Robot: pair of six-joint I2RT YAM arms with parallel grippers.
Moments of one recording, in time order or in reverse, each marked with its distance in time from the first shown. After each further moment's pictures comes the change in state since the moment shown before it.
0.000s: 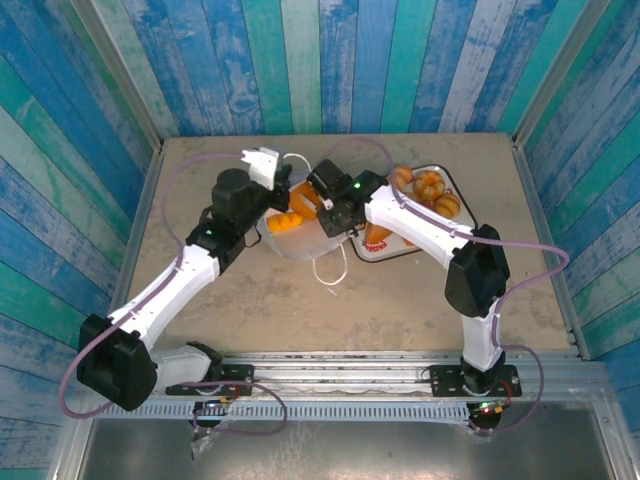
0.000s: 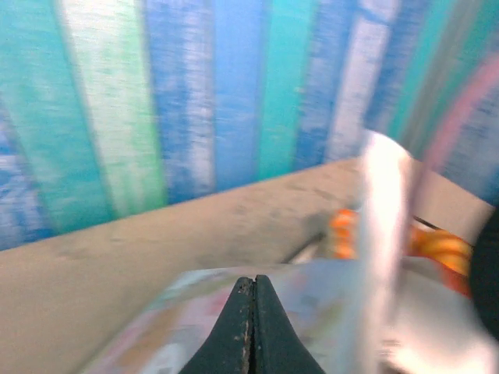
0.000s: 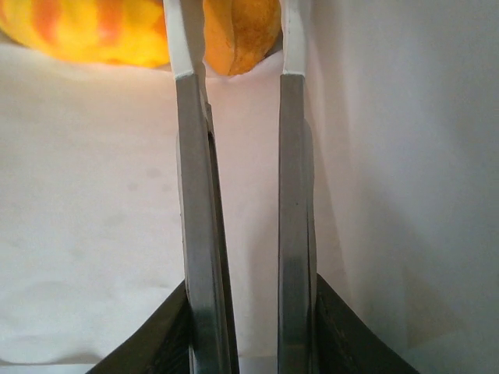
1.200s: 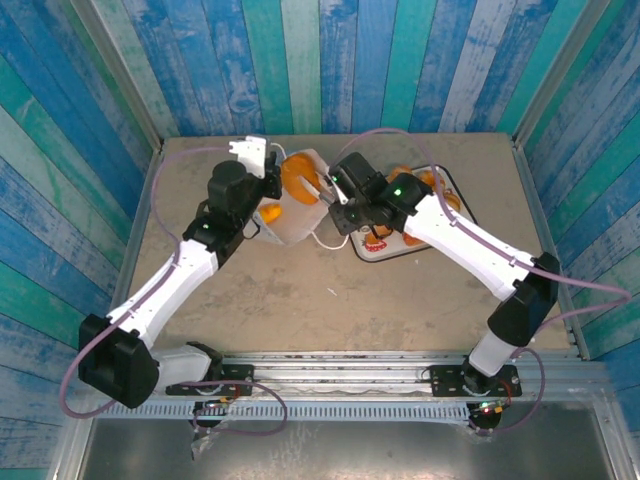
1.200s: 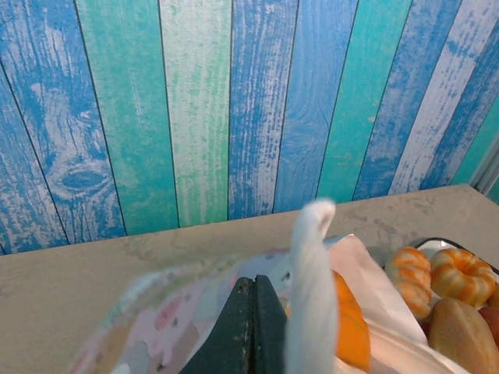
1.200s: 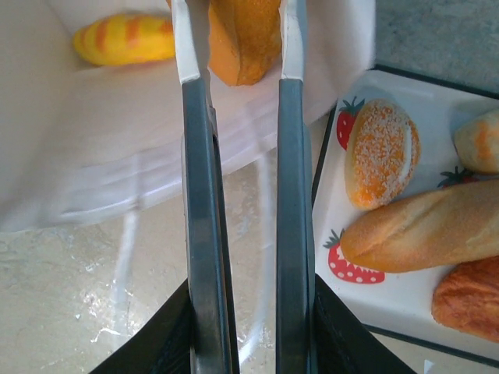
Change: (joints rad) left arm 0.006 0.023 0.072 -0.031 -0.140 -0.034; right arm 0.042 -0.305 -0.113 0.031 -0.009 -0.012
